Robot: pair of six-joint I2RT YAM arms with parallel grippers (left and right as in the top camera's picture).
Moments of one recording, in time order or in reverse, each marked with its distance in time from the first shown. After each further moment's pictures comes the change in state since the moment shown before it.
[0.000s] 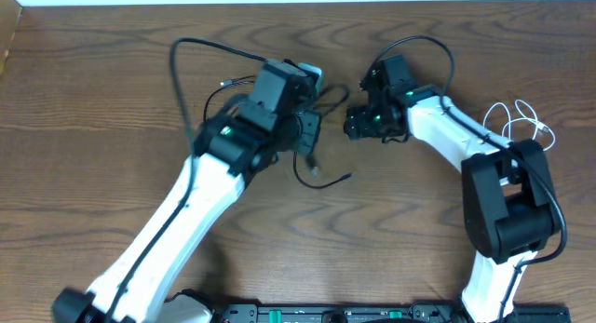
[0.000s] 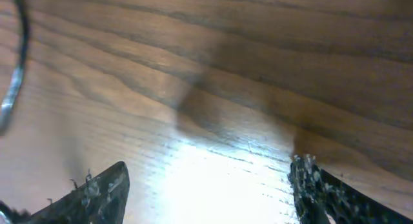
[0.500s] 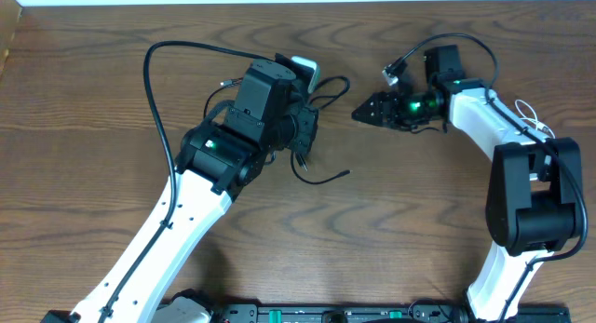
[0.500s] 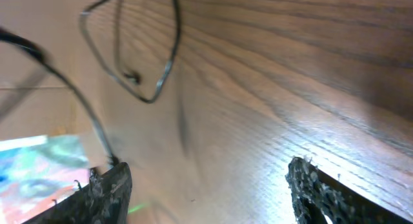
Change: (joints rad) left arm 0.000 -0.060 0.000 0.021 0.011 0.011; right arm -0.203 0.000 0.000 0.002 -0.594 -0.093
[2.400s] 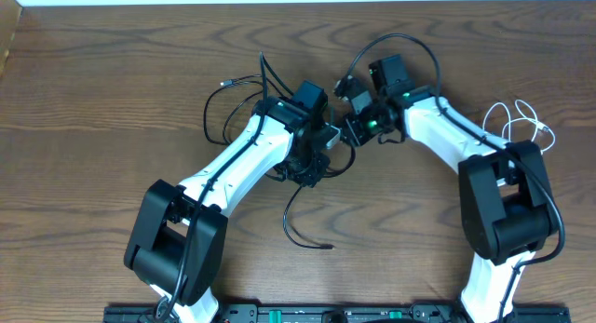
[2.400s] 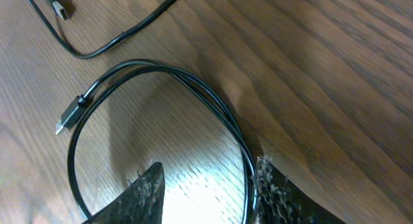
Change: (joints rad) left arm -0.013 0.457 0.000 -0.290 0.162 0.221; right arm 0.247 0.000 0.000 0.048 0.381 -0.345
